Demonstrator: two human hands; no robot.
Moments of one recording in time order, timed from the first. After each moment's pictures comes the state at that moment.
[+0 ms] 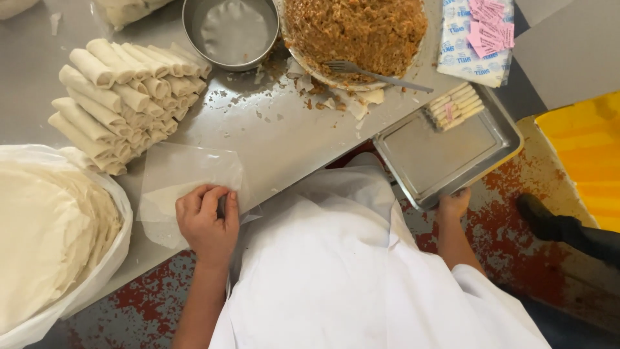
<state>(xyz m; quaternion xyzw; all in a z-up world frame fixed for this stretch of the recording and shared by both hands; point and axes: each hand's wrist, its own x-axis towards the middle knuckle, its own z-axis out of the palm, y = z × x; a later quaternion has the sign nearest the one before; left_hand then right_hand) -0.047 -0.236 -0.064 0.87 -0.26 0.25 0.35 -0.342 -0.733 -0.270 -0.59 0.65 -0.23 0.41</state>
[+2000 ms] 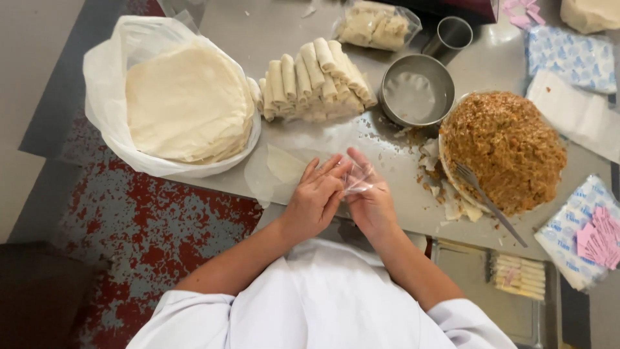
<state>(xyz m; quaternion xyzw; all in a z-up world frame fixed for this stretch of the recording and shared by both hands) -0.056 -0.282 -0.015 0.80 -0.25 0.27 0.47 -0.032 -0.425 -0.022 -0.44 0.00 0.14 0.89</state>
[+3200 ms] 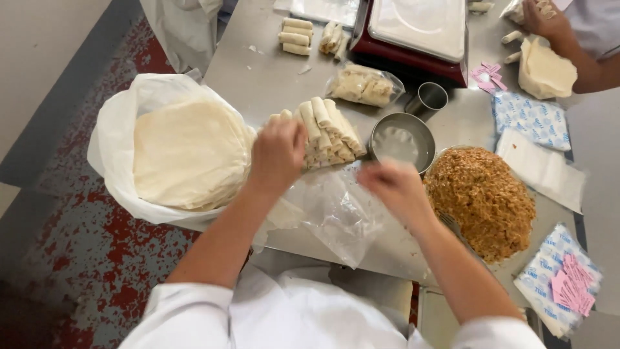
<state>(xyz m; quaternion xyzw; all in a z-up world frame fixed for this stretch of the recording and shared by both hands) 0.095 -0.208 0.035 0.93 -0.05 0.22 0.29 0.083 -0.481 0.071 -0.84 -0.17 0.03 0.52</state>
